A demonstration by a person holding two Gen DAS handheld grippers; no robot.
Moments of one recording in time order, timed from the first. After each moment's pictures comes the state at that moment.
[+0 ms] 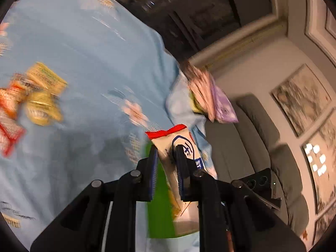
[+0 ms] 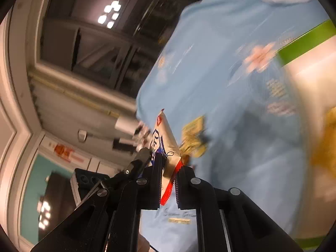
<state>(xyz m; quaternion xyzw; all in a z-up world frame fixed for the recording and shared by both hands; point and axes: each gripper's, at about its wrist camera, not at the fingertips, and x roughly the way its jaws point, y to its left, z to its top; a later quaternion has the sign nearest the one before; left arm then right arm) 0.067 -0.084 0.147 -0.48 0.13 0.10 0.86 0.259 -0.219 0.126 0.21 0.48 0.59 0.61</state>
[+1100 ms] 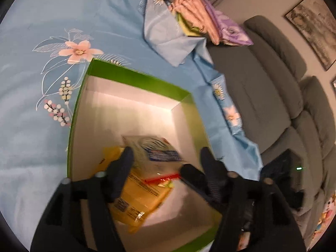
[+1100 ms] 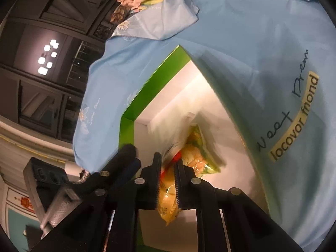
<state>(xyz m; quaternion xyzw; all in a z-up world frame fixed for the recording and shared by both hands) 0.247 -0.189 0.099 -0.38 0.32 0.07 0.87 0.367 -0.353 0.062 0.23 0.54 0.40 0.71</state>
